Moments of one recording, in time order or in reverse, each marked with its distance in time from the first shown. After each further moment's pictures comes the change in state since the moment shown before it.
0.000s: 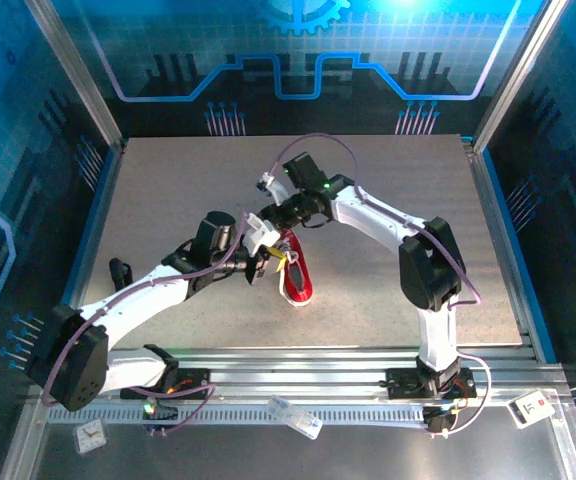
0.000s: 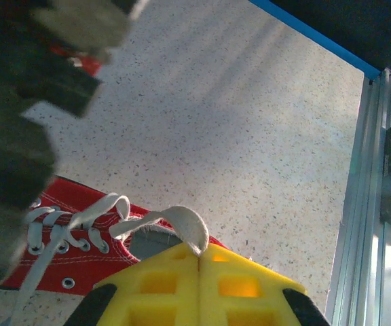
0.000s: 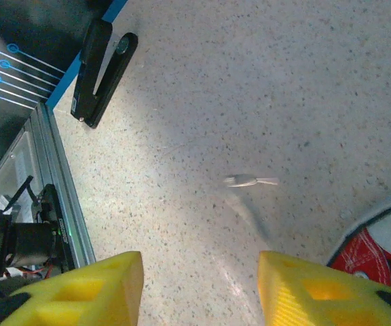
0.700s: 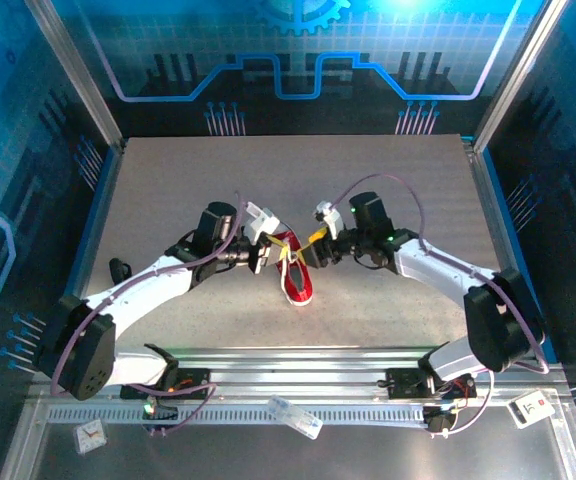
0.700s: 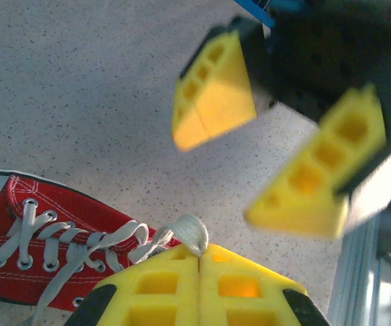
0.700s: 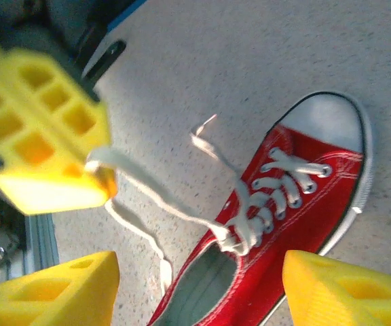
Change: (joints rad) left arm 0.029 0.068 0.072 0.011 0.006 -0.106; right arm -0.116 -0.515 -0.769 0.471 0.021 -0.155
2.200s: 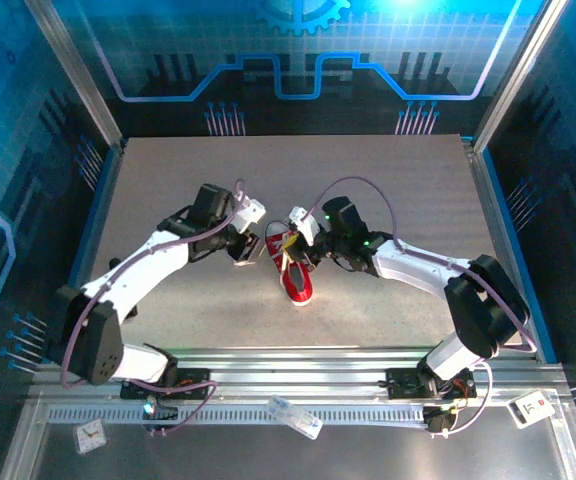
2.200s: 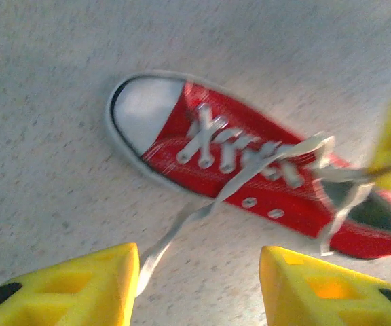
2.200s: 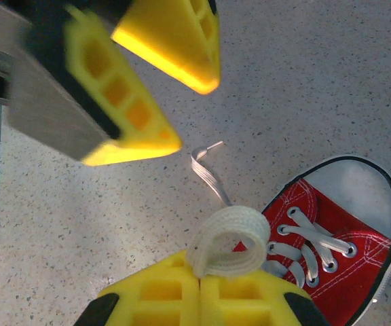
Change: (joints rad) left arm 0.098 0.112 0.250 -0.523 -0.340 0.324; right arm 0.126 0.109 0.059 0.118 0.138 -0.124
